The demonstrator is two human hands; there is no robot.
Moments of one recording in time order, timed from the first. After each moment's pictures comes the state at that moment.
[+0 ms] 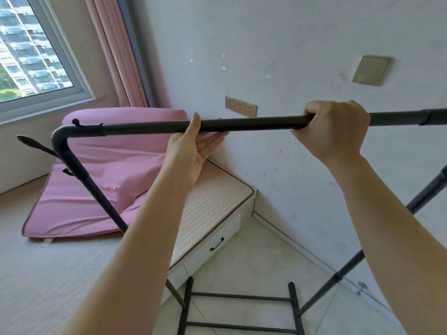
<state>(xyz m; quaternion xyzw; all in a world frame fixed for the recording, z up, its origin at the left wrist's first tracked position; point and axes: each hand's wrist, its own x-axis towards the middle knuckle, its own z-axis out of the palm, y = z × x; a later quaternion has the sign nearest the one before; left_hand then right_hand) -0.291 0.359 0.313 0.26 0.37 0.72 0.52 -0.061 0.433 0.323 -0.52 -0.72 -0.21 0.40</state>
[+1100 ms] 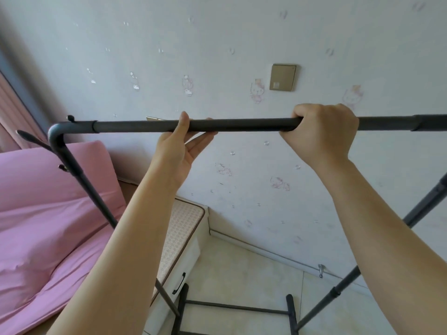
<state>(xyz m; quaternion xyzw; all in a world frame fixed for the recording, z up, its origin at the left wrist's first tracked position) -0.212 0.529 0.315 0.33 0.31 0.62 0.64 0.023 0.500 0.325 -0.65 -0.61 -0.28 0.36</state>
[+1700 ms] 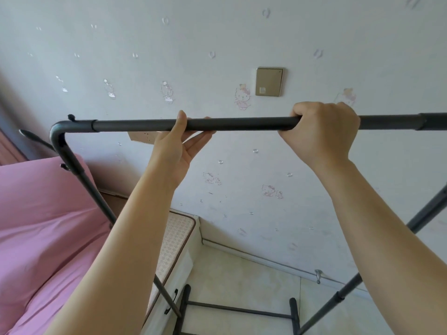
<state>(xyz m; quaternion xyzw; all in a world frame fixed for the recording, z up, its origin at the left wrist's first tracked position) -0.166 0.603 0.318 0.35 0.31 0.60 0.65 0.066 0.560 0.324 -0.68 -0.57 -0.30 0.36</state>
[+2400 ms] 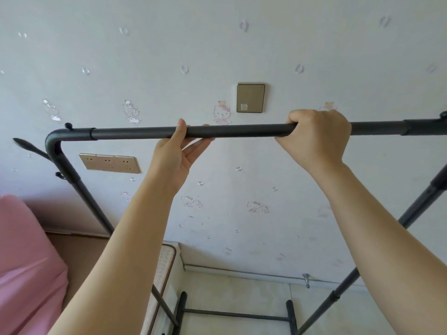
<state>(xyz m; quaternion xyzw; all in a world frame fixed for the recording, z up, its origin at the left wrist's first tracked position) -0.153 0.719 0.319 0.36 0.26 0.53 0.73 0.073 0.637 0.328 -0.72 -0.51 -0.33 0.34</state>
